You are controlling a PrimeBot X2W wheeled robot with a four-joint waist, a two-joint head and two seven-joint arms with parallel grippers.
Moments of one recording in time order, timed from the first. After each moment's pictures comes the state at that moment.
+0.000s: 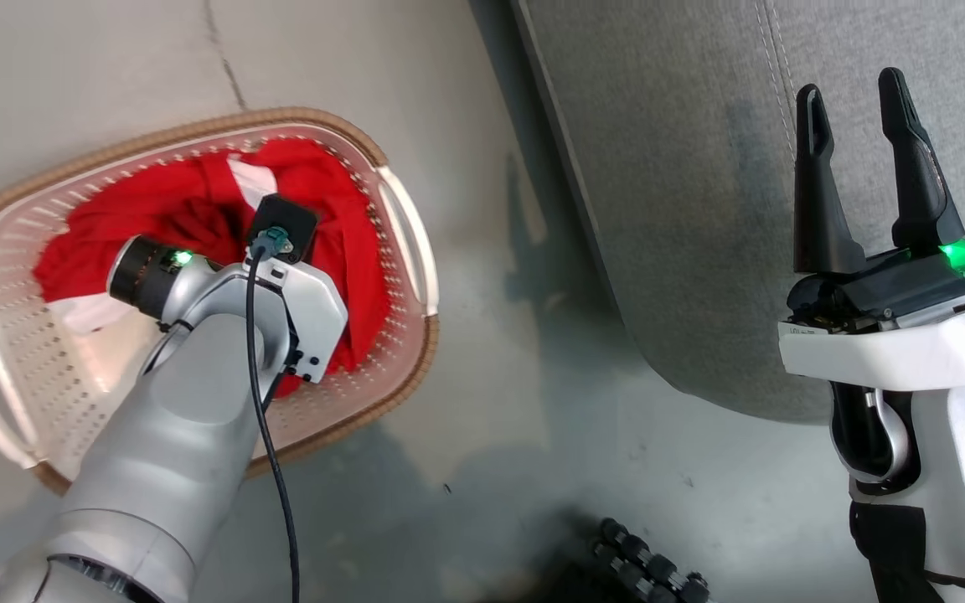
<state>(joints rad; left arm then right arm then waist) -0.96 0.08 -0.74 1.24 -0.35 0.00 -0.14 -0.44 -0.05 0.11 -0.02 0.31 0.13 -0.26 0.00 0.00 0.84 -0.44</state>
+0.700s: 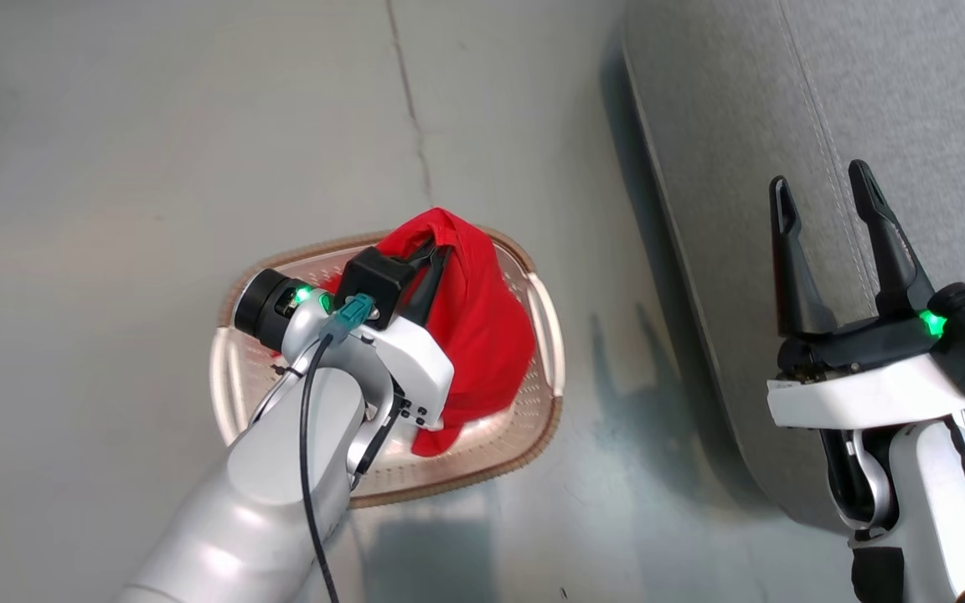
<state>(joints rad) -0.77 0.05 -0.75 0.85 -0.42 0.03 -0.26 -0.35 -0.05 0.08 0.07 0.17 0.13 -0.26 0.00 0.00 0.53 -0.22</state>
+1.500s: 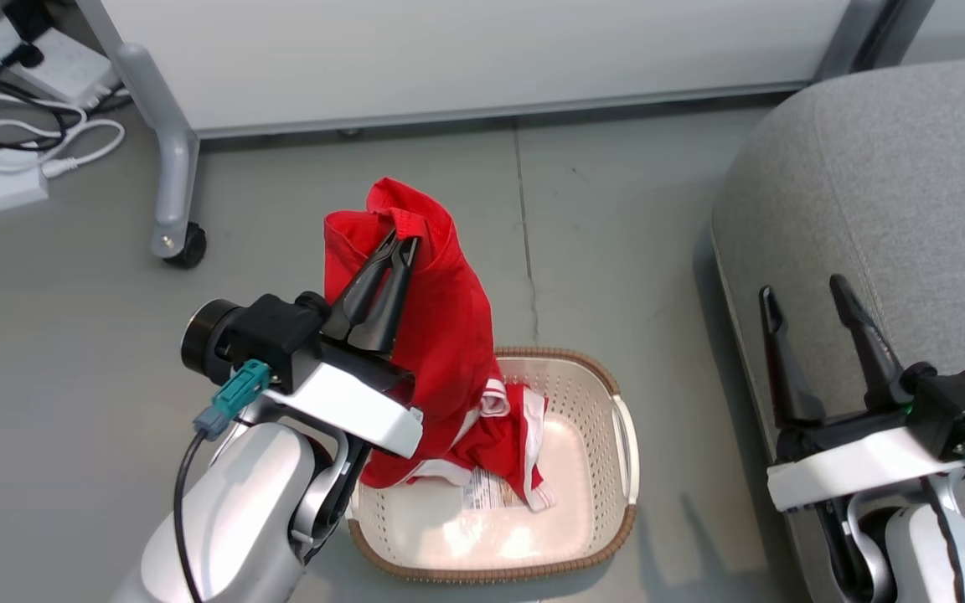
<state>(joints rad) -0.49 0.21 -0.59 0.22 -0.49 0.09 -0.26 -0.19 -0.05 0.06 0.10 0.18 0.13 -0.18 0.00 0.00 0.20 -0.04</state>
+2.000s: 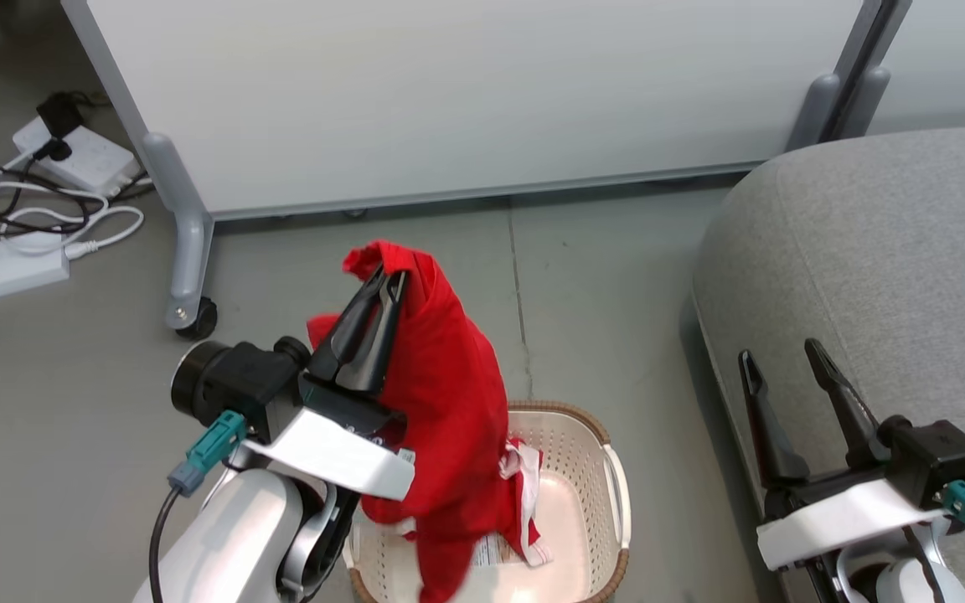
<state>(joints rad) -0.37 0.23 -0.54 0.09 -0.48 0.08 -0.26 -0.09 -0.05 0.09 0.08 0.20 0.13 -0.16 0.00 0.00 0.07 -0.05</state>
